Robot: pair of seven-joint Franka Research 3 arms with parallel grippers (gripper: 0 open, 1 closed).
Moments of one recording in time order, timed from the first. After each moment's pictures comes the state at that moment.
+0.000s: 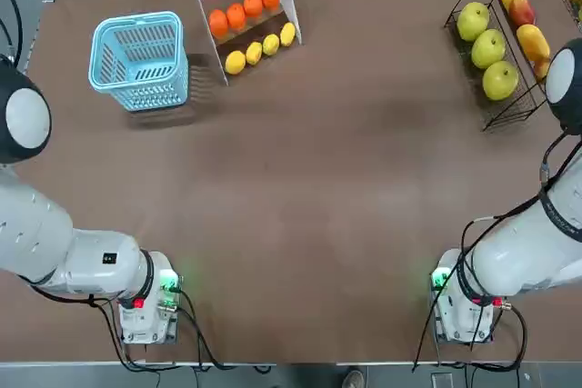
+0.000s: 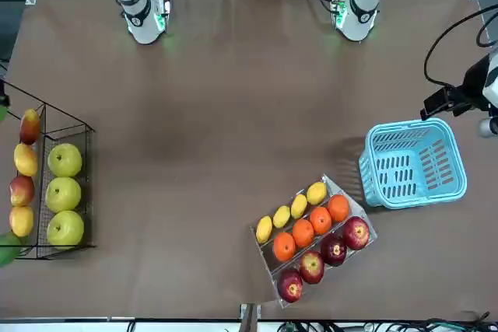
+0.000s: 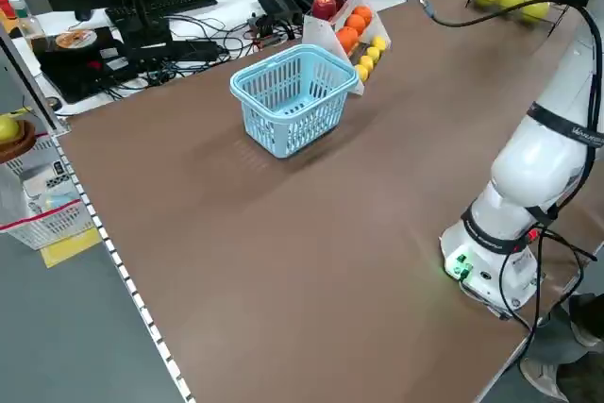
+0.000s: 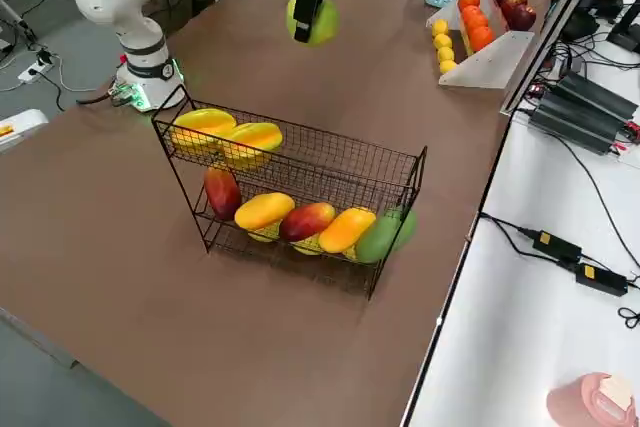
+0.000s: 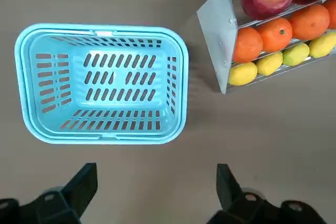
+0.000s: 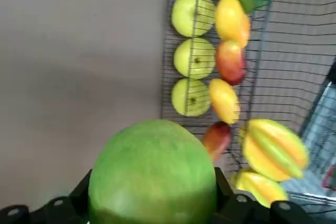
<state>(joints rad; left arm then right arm) -0.03 0.11 0.02 -1.45 -0.09 1.54 -0.14 0.13 0.31 -0.40 -1.06 -0.04 1.27 -0.57</state>
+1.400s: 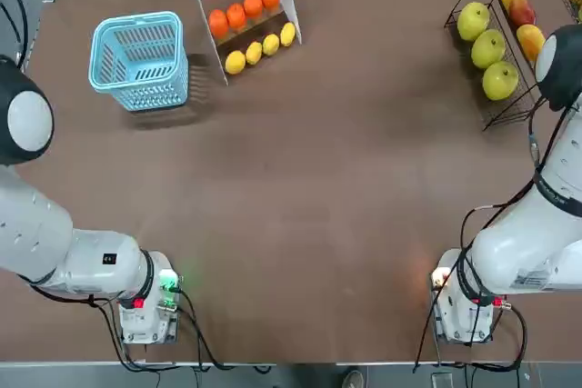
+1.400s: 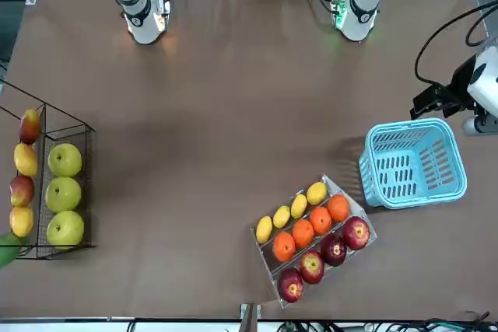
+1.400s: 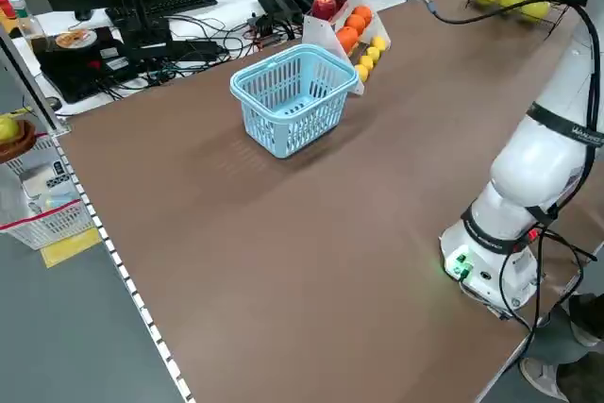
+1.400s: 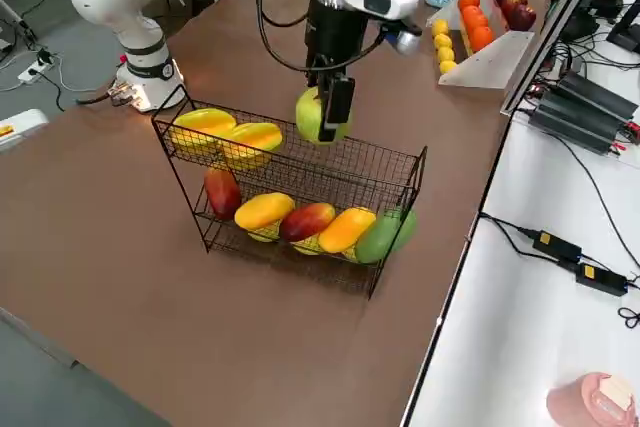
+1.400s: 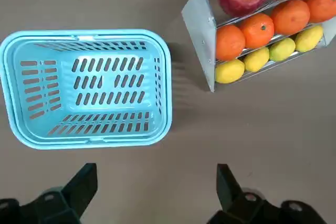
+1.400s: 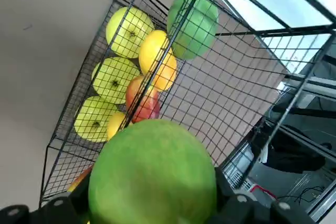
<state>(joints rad) -0.04 0.12 -0.03 -1.44 -0.09 1.54 -0.14 -0.03 0.54 -0.39 -0.96 -0.06 1.59 -1.05</state>
